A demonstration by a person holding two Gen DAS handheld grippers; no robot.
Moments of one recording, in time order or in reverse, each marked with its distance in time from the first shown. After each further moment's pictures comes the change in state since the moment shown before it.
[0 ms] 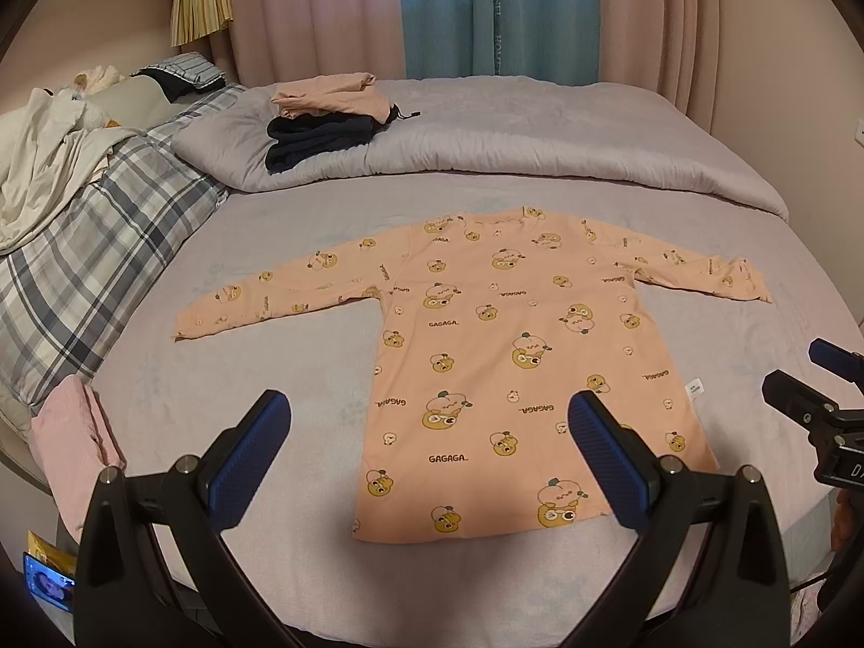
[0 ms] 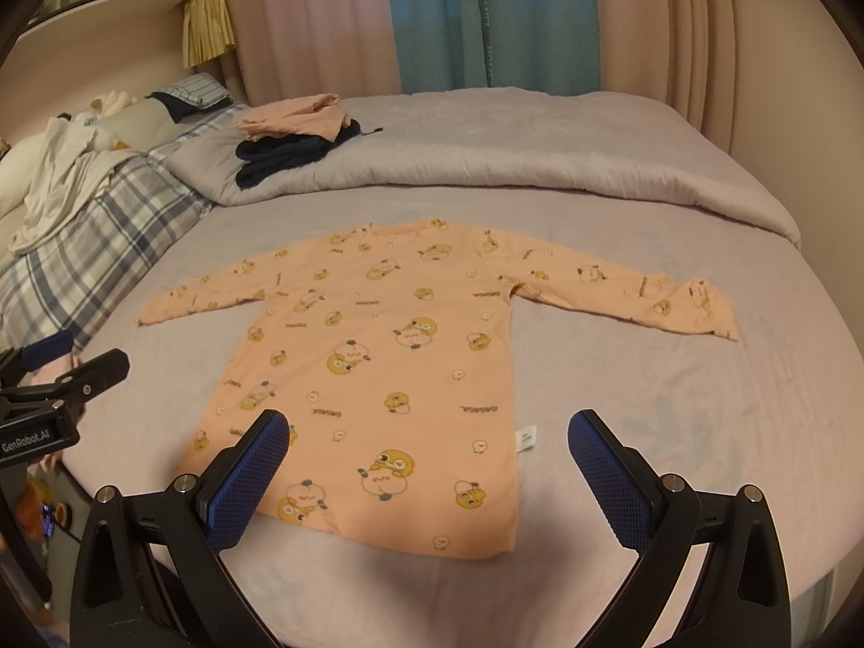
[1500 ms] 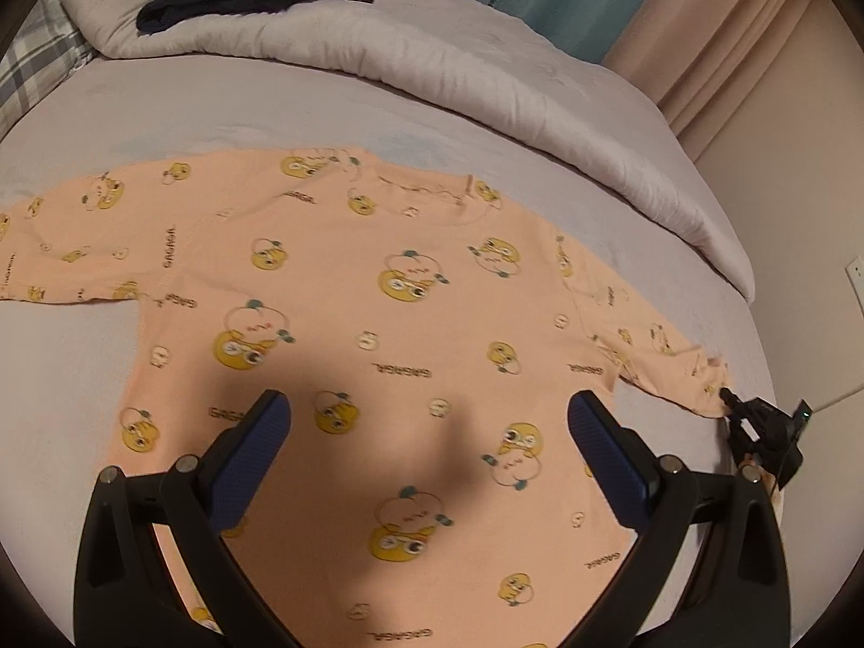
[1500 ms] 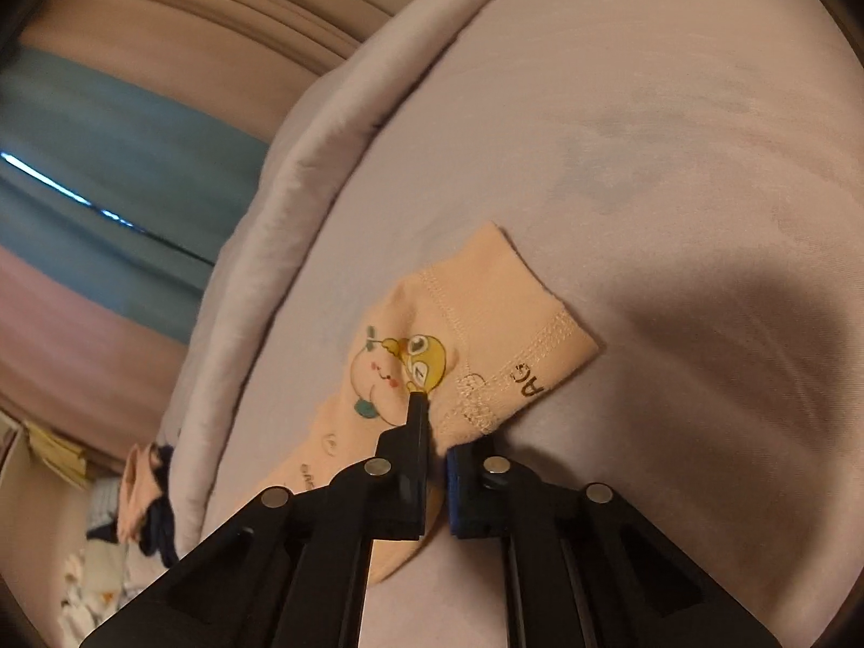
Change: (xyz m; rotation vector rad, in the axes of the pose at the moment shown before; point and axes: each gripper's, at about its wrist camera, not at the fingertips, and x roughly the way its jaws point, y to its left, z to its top) left arm 0.236 -0.037 0.085 -0.275 0.225 -0.326; right arm 0.120 -0.314 -0.040 1.032 -0.228 0.011
